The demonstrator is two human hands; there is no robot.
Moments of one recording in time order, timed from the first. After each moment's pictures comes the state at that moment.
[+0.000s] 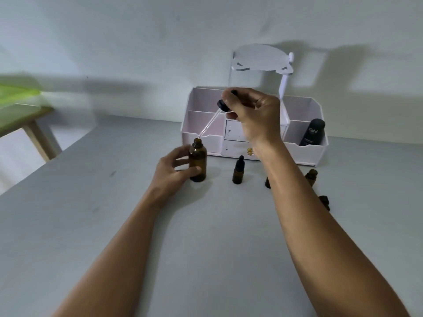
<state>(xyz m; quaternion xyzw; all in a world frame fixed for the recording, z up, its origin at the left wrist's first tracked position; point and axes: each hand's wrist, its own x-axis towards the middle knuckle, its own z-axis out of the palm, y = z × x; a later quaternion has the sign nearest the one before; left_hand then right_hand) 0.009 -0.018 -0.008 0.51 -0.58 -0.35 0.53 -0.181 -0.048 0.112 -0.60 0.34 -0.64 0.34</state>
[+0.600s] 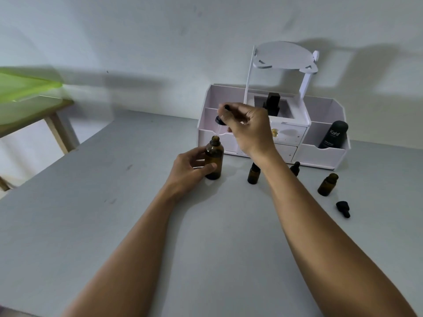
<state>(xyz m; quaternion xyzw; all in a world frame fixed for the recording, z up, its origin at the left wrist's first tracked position) 0.016 -0.024 -0.016 0.50 -0.58 -0.37 0.52 -0.145 -0.066 0.078 -0.69 0.35 -0.56 0.30</state>
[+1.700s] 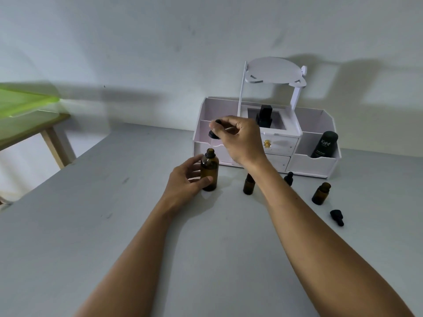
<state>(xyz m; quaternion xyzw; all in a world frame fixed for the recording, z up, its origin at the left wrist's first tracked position) 0.016 -0.016 -0.012 0.52 -0.58 -0.36 0.51 -0.139 -0.065 0.085 -0.71 0.40 -0.52 0.23</state>
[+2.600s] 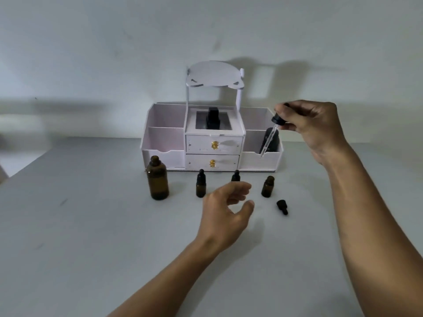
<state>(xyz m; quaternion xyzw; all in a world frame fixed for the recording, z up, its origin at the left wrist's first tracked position) -0.165 0.046 0.012 0.44 -0.66 -0.34 0.50 -0.359 -0.030 0.143 -0.62 0.44 -0.61 0.24</state>
